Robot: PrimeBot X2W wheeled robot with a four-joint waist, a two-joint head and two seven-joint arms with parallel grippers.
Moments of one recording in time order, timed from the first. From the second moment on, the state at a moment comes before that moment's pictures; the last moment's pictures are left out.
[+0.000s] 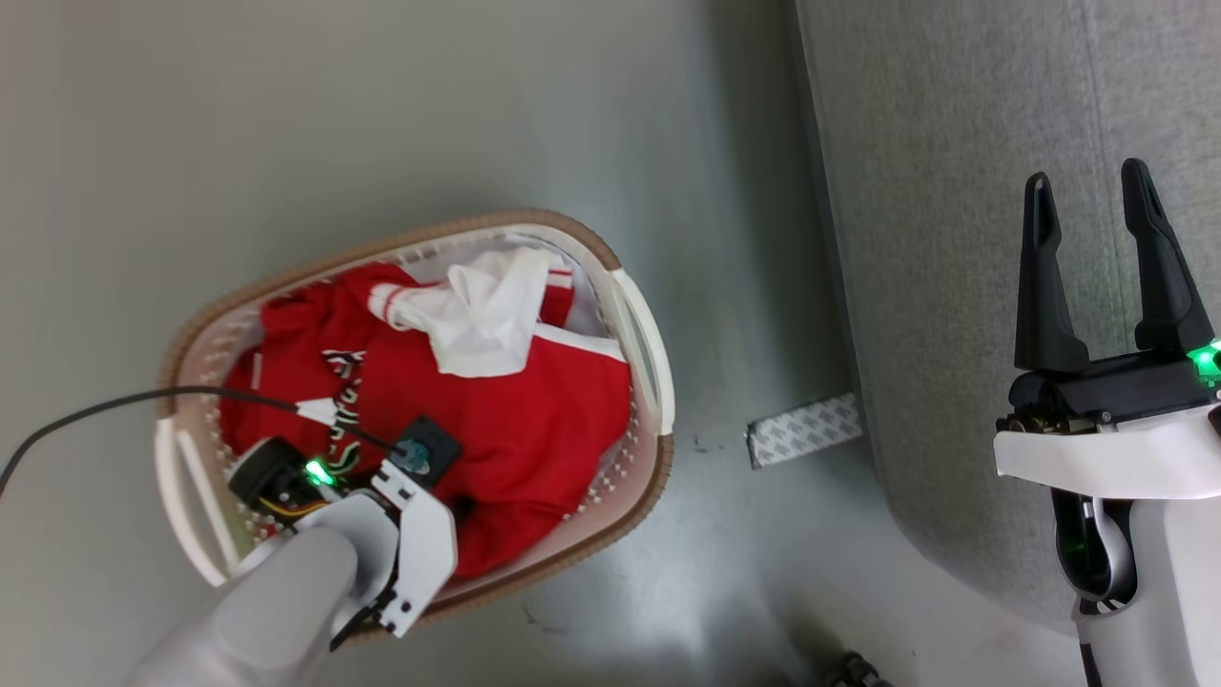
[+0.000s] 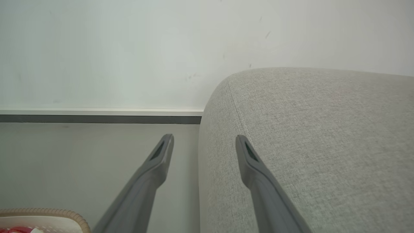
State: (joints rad) left arm -0.74 0.36 -0.91 0.79 -0.32 -0.13 0.14; right arm -0.45 -0.05 0.04 0.05 0.24 0.13 -0.26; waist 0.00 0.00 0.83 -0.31
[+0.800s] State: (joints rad) left arm -0.62 0.20 -0.89 0.85 -0.49 -0.13 -0.11; right arm -0.29 -0.05 -0.03 0.15 0.15 0.13 -0.26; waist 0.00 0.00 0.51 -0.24
